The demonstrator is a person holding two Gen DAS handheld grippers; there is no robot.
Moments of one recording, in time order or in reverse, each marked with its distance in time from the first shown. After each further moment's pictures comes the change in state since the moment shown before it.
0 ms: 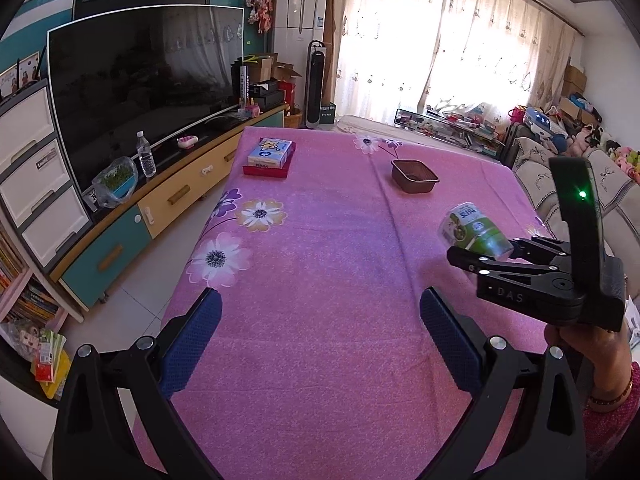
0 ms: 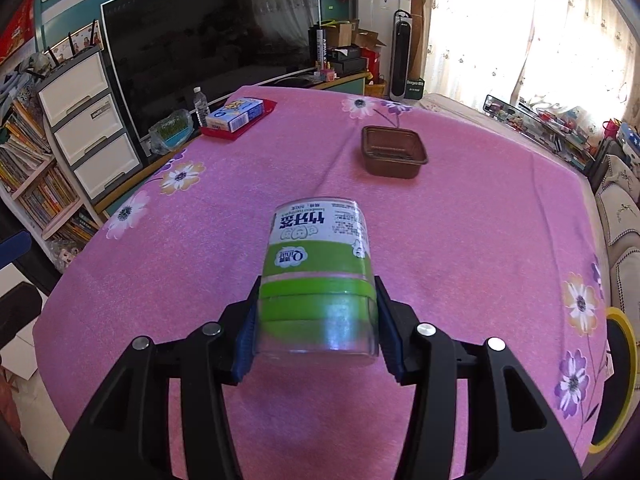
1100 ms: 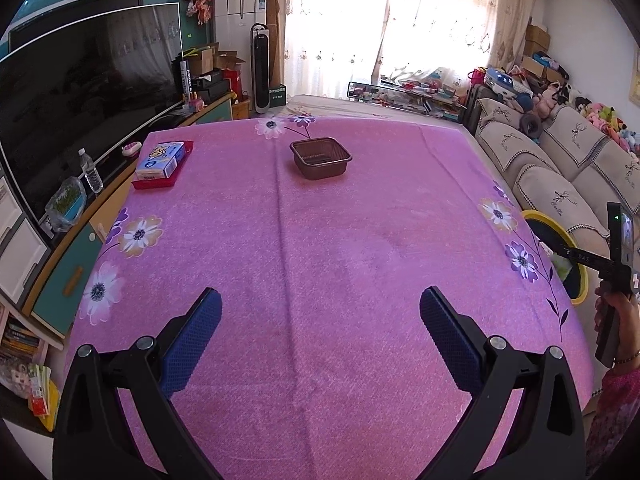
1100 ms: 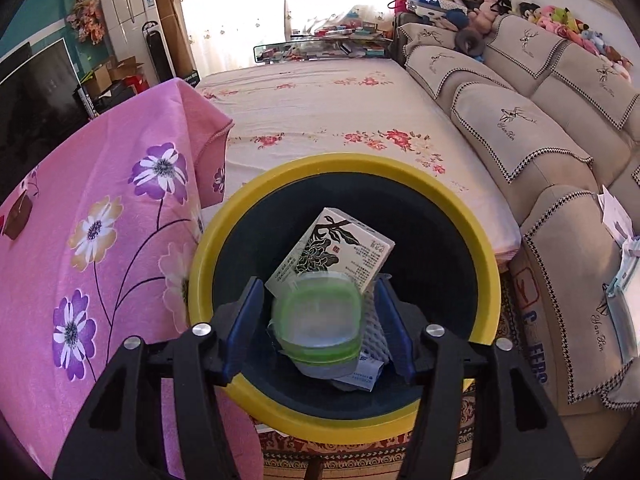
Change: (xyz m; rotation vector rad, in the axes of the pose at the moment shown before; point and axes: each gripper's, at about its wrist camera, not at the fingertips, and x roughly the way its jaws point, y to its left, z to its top) left arm 0.063 -0.110 0.024 0.134 0.081 -0.106; right arm -0.070 -0.349 -0.149 0.597 0.032 -0.459
